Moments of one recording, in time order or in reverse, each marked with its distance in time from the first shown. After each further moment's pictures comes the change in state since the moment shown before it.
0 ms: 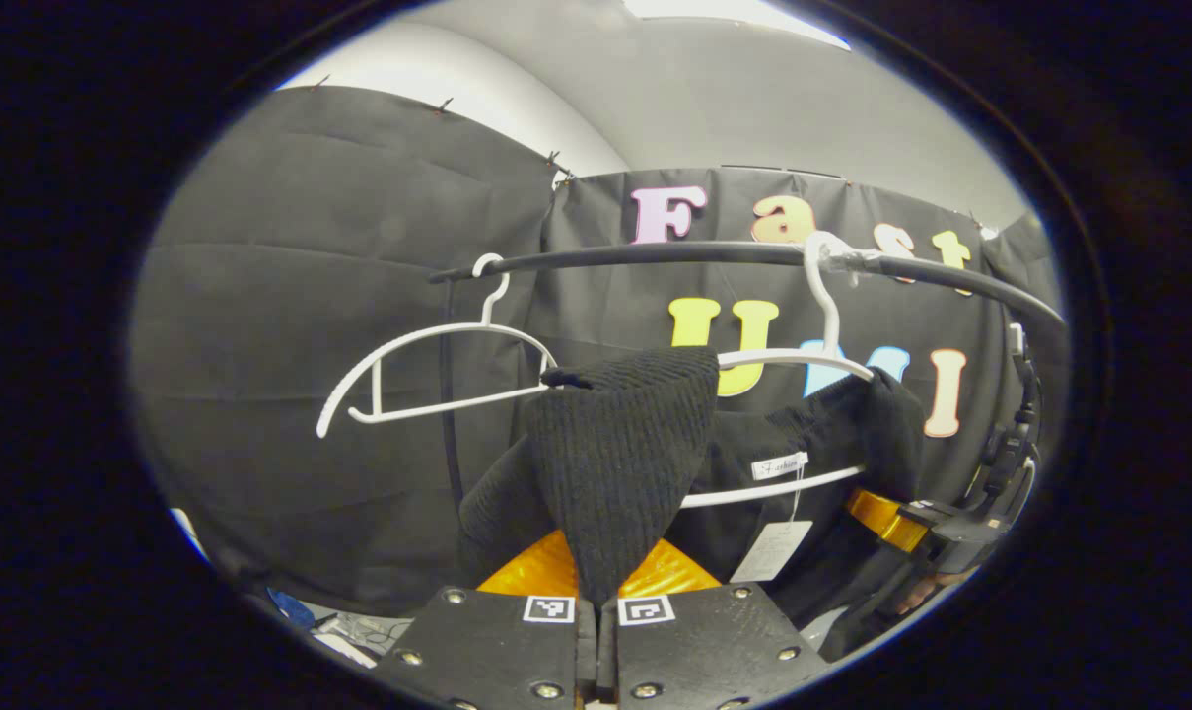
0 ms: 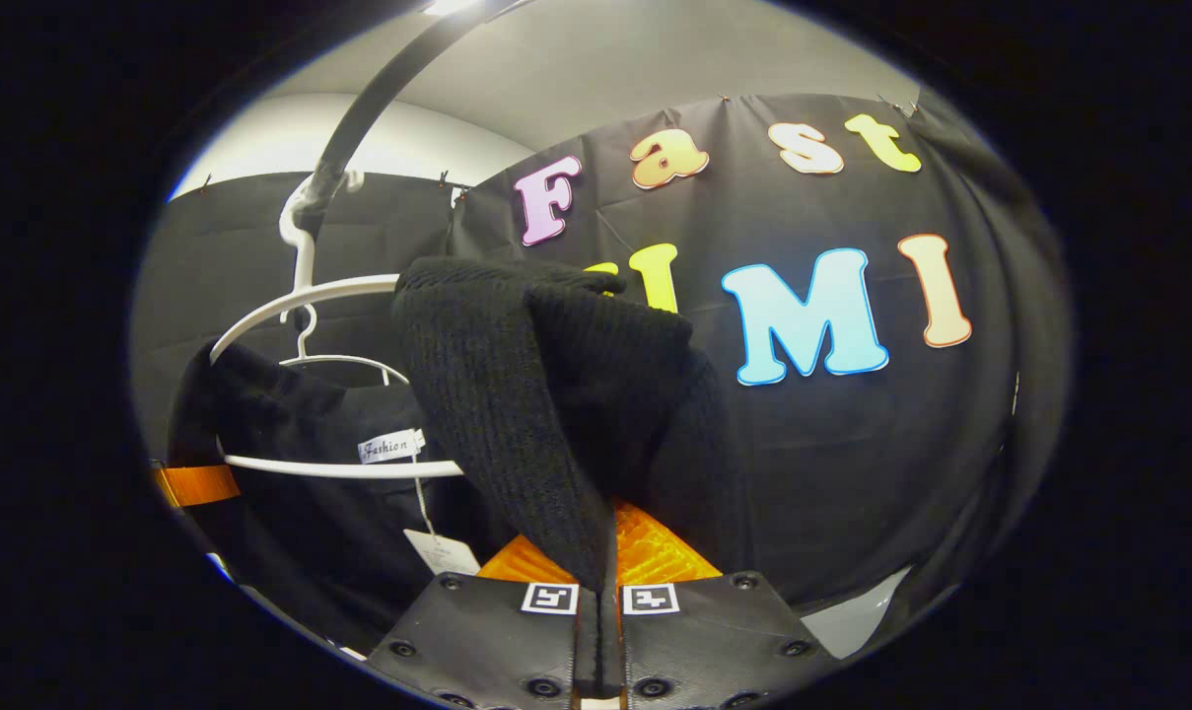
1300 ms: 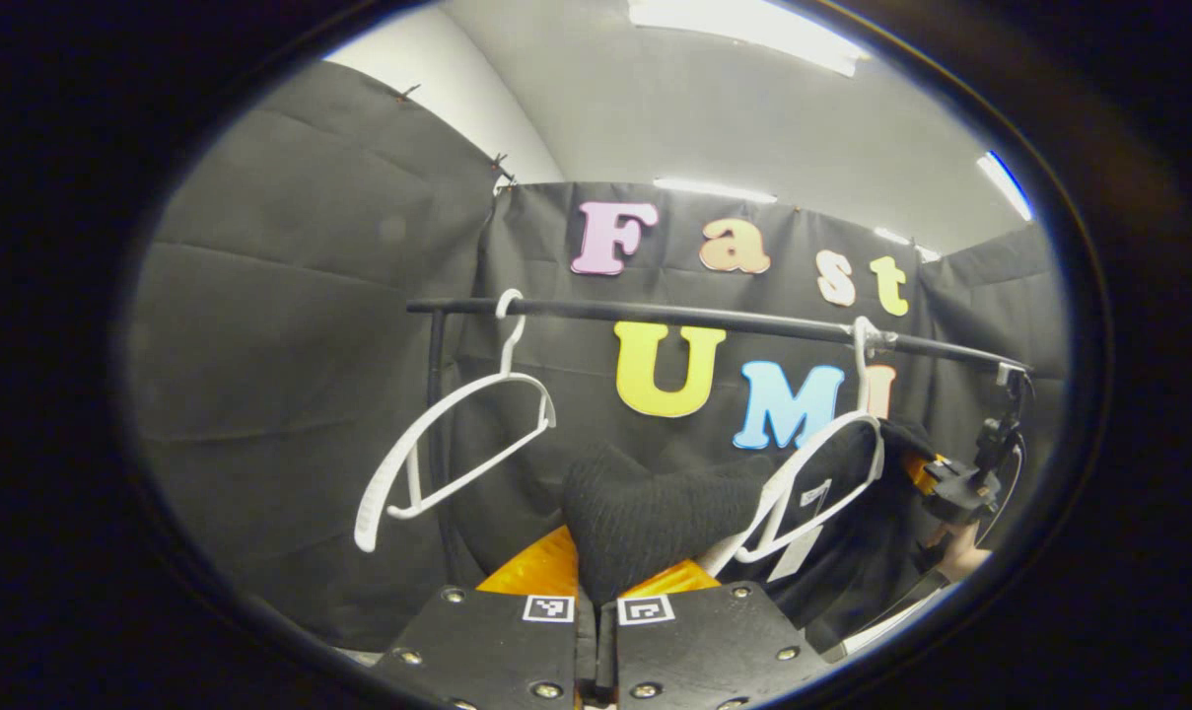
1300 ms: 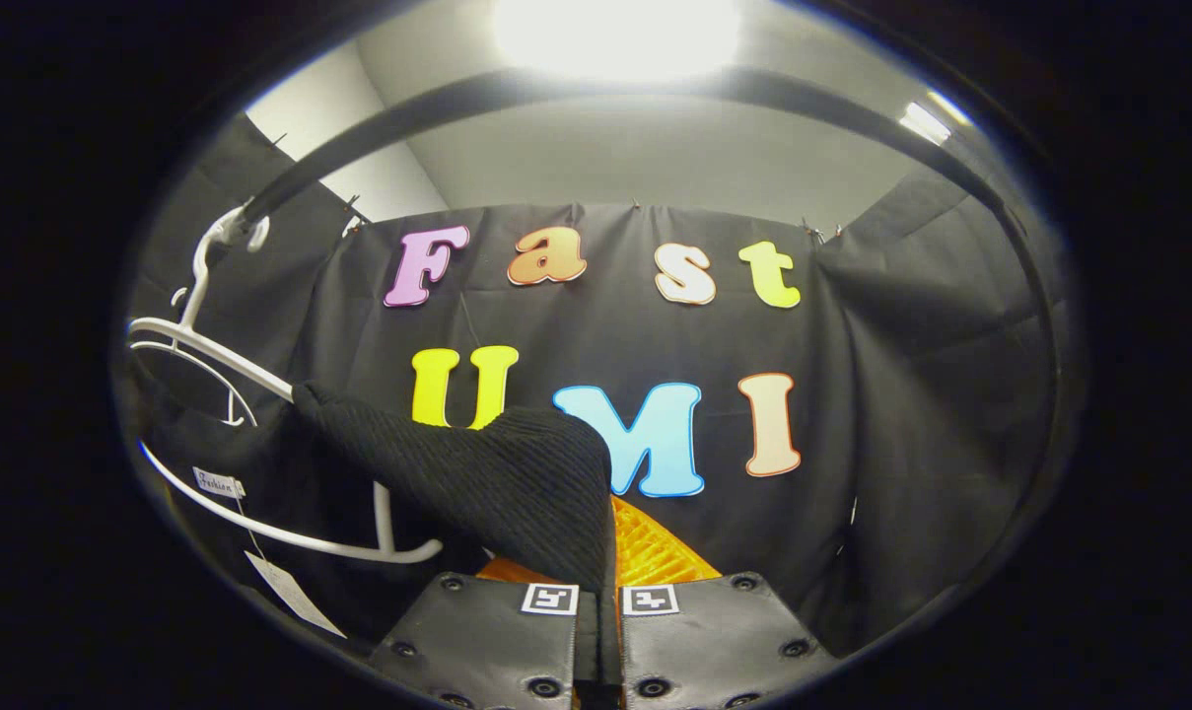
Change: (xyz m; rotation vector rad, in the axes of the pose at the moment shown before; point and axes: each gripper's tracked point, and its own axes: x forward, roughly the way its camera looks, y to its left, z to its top) left arm 0.069 0.054 0.042 0.047 -0.042 -0.288; right arm -0.022 -0.108 0.074 -0.201 -0.282 -0.516
